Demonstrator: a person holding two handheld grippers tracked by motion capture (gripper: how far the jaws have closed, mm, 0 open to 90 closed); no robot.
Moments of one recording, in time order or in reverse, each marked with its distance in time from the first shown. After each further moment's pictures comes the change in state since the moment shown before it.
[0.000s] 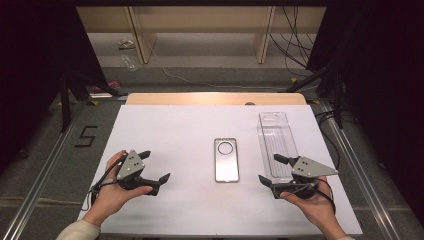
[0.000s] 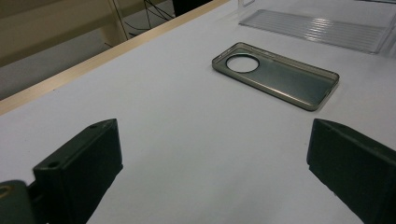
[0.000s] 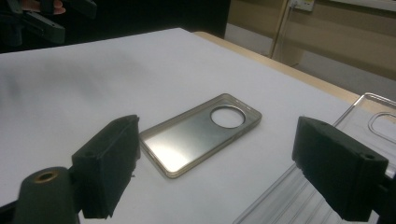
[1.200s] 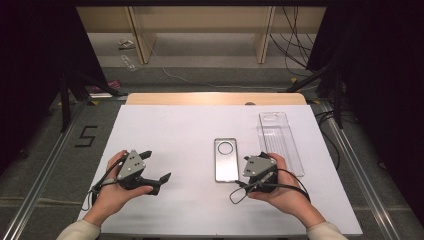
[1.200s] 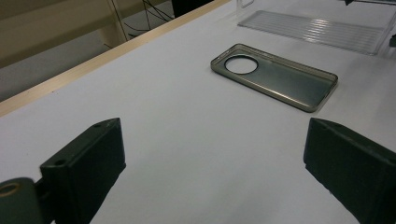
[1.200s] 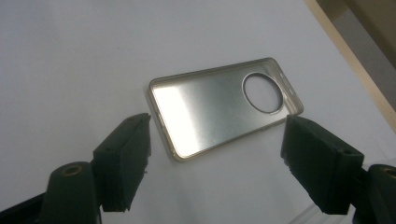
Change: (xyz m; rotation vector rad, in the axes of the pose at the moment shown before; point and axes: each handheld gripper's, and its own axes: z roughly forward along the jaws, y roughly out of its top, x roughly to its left) left arm -0.001 0.001 0.001 -0.002 -0.001 0.004; right arm 0.039 0.035 0.074 0.419 0.043 -0.410
